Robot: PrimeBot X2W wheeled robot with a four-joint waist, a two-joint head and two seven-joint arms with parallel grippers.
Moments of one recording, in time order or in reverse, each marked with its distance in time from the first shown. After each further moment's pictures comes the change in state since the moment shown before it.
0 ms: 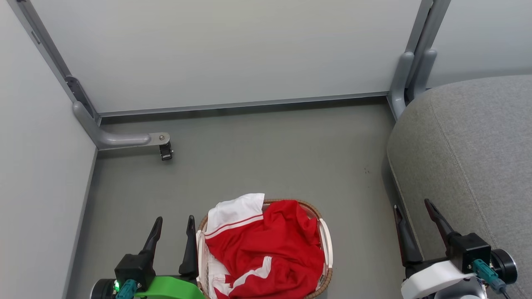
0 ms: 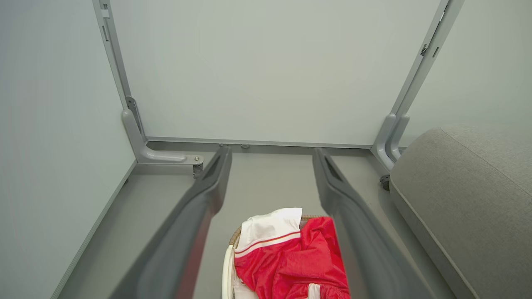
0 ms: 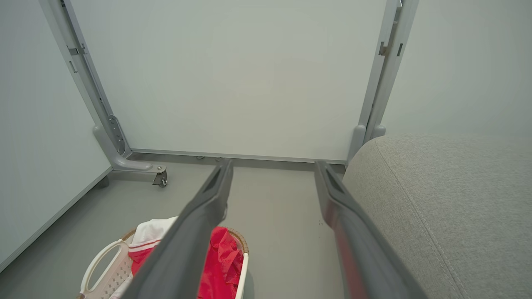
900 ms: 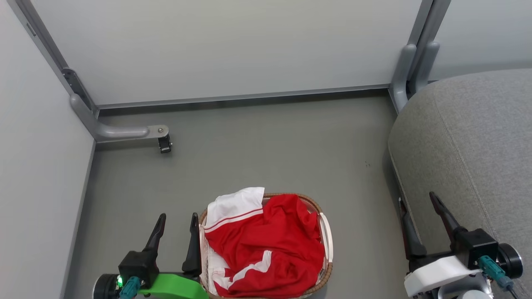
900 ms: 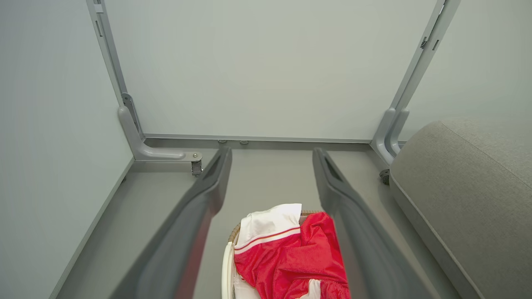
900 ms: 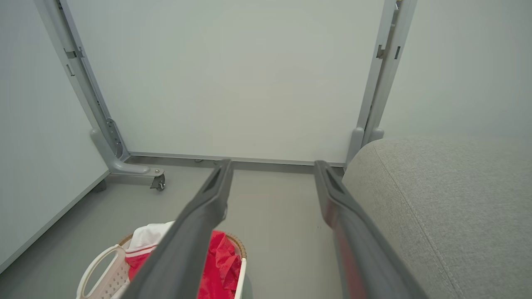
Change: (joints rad) left arm -0.005 0.001 -0.007 0.000 0.008 -0.003 -0.002; right arm -0.002 0.000 -0.012 -0.029 0.001 0.000 0.000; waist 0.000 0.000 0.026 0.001
